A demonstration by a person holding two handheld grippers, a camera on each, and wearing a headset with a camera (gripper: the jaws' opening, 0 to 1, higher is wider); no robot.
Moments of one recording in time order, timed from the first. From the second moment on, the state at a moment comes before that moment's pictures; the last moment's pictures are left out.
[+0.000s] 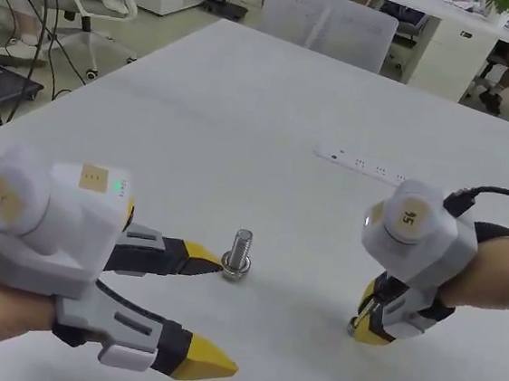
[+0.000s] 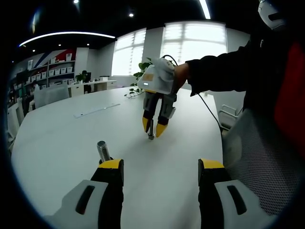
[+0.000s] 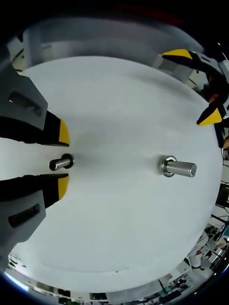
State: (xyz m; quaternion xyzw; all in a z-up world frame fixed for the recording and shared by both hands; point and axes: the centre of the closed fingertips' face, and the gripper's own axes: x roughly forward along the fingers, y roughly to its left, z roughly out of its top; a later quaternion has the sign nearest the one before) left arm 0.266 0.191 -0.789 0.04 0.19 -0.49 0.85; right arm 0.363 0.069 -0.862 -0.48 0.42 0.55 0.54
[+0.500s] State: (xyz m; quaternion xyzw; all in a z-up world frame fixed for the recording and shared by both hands) left arm 0.264 0.189 -0.790 0.04 0.19 -0.49 0.85; right arm 0.361 0.064 -0.863 -0.46 0.43 0.55 0.55
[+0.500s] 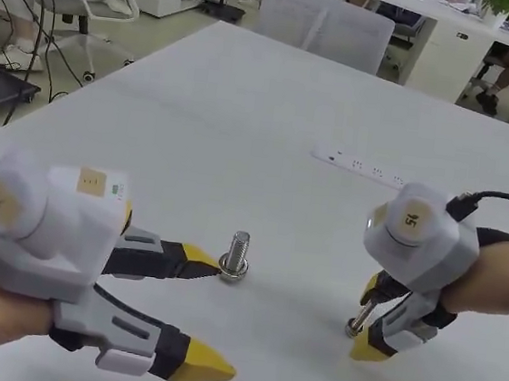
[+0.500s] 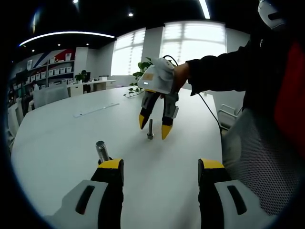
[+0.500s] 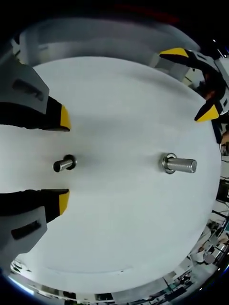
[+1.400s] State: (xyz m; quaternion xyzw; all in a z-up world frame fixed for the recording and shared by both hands) left arm 0.262 0.187 -0.790 0.04 0.19 -0.50 0.84; right arm 0.357 0.055 -0.850 -0.41 0.41 0.53 0.62
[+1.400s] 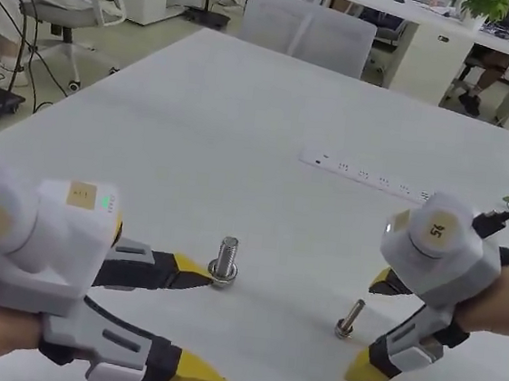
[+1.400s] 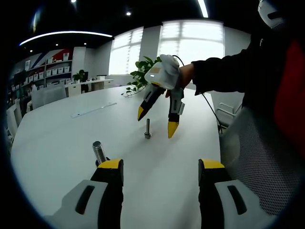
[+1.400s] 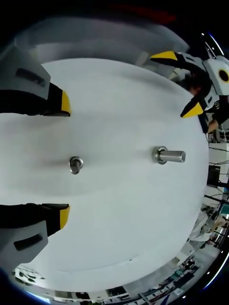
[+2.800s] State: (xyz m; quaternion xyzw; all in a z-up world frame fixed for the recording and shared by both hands) left arm 0.248 0.187 -0.774 0.06 0.19 -0.50 0.84; right arm 0.292 0.037 -0.824 -0.34 0.37 0.51 0.70
